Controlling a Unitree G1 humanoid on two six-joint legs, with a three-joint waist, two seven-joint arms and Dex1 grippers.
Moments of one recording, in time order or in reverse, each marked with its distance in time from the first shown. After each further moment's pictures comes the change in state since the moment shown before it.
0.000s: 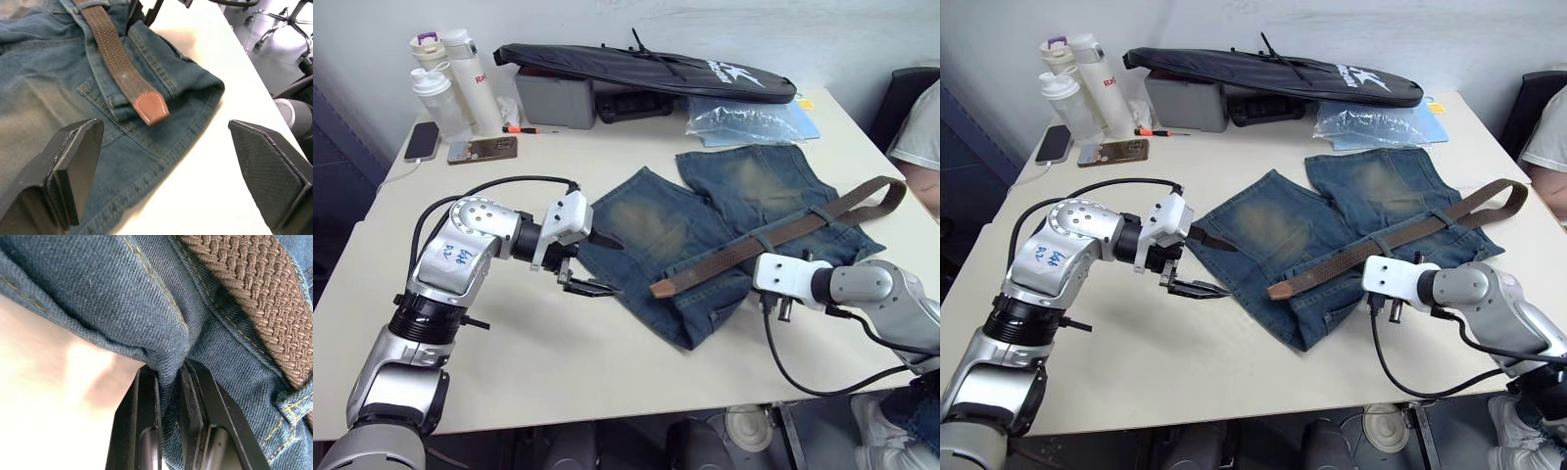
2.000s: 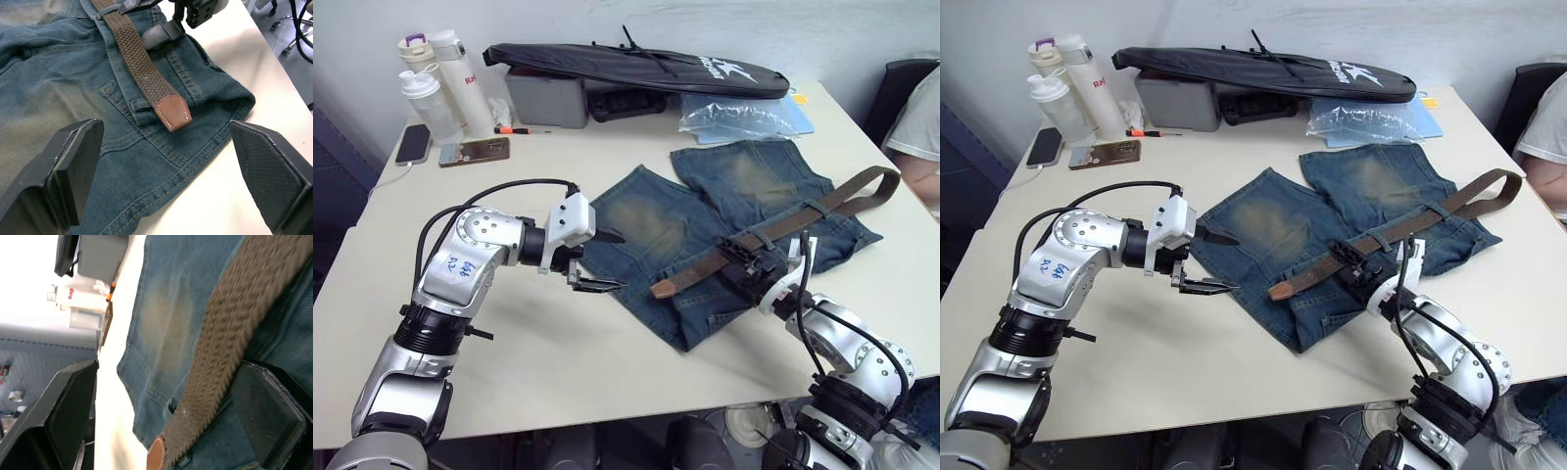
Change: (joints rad) left arm 0.061 -0.031 0.010 -0.042 0.002 -0.031 0.151; right arm -0.013 1.023 -1.025 0.023 1.478 0.968 -1.167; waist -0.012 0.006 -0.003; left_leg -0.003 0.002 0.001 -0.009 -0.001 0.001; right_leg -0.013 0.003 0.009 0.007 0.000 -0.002
